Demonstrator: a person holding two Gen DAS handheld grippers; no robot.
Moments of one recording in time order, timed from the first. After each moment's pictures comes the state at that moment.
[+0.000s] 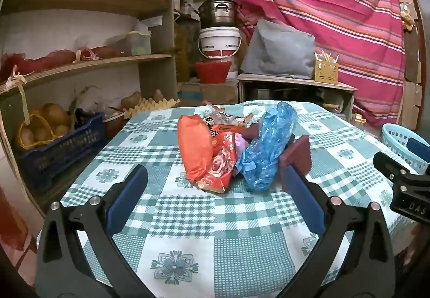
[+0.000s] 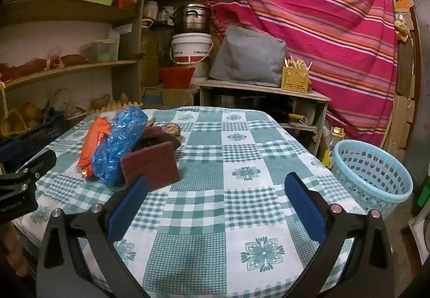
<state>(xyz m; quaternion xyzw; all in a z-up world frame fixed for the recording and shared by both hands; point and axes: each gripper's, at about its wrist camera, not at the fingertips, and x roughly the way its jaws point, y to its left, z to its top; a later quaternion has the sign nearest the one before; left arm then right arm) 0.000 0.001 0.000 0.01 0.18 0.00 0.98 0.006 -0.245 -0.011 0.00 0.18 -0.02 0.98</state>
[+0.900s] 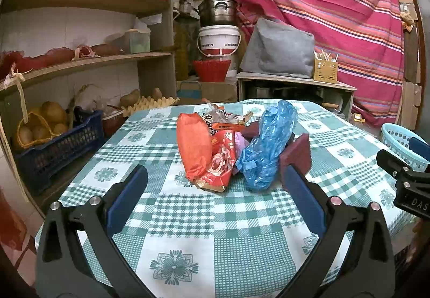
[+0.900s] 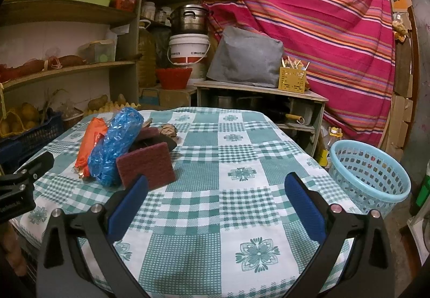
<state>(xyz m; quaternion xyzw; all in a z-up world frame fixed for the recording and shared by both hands) 0.004 0.000 -0.004 0.01 0.19 0.00 0.98 0.004 -0.253 -0.010 0.00 0.18 -0.02 0.98</state>
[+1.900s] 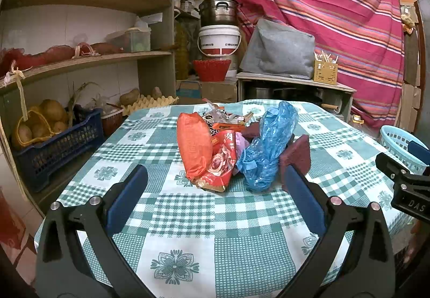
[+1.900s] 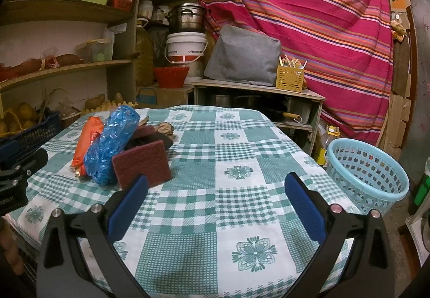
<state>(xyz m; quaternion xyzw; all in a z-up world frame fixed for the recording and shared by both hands) 0.003 0.000 -0.005 0.01 0.19 0.00 0.98 0.005 -0.259 -0.013 0.00 0.18 -0.03 0.98</state>
